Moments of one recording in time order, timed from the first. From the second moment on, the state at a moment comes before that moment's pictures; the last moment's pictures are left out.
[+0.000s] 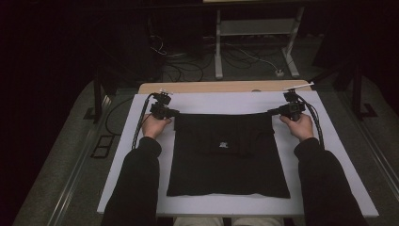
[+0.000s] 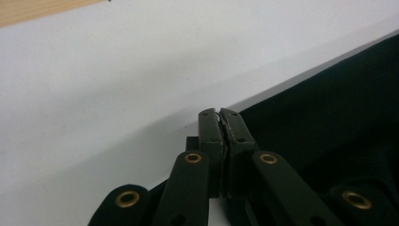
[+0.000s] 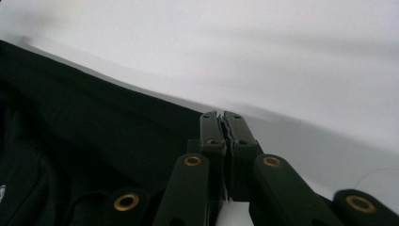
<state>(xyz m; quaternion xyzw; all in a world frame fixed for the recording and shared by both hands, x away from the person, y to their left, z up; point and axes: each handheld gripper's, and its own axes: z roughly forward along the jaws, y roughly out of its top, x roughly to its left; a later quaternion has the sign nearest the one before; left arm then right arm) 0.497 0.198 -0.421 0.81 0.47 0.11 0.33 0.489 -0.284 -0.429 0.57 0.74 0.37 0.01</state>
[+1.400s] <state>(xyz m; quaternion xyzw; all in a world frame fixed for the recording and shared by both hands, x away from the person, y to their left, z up) 0.464 0.187 -0.380 0.79 0.43 0.01 0.44 0.447 -0.268 -0.370 0.50 0.75 0.44 0.06</state>
